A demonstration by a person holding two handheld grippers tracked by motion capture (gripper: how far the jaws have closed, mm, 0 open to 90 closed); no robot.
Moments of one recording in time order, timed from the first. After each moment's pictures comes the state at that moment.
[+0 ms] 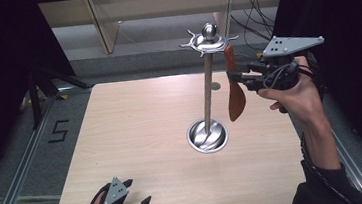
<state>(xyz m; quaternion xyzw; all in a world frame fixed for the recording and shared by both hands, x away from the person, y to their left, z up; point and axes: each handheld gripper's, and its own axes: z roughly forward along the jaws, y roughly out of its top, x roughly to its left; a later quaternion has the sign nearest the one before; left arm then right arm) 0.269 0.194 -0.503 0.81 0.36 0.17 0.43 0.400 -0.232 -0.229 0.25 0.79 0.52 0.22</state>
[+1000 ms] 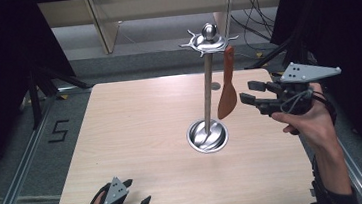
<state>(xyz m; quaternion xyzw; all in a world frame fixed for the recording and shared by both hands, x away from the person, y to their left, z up) 0.271 0.197 -0.502 0.82 0.34 0.18 0.43 0.371 -0.265 -0.274 0.28 0.77 0.53 0.21</state>
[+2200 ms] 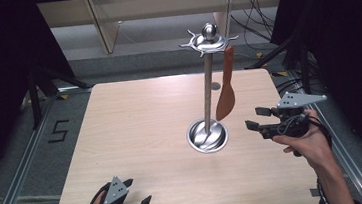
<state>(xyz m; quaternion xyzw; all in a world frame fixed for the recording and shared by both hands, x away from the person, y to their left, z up) 0.269 0.195 -0.501 0.81 0.36 0.17 0.43 0.369 -0.286 -0.352 0.34 0.79 0.47 0.17</state>
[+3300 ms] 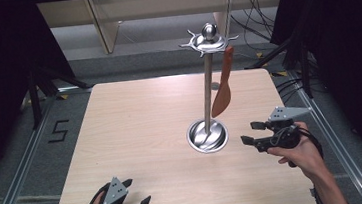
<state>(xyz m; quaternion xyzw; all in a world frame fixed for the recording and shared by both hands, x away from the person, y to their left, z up) 0.269 0.196 -0.501 0.81 0.34 0.18 0.44 0.369 -0.283 -0.396 0.34 0.81 0.45 0.13</state>
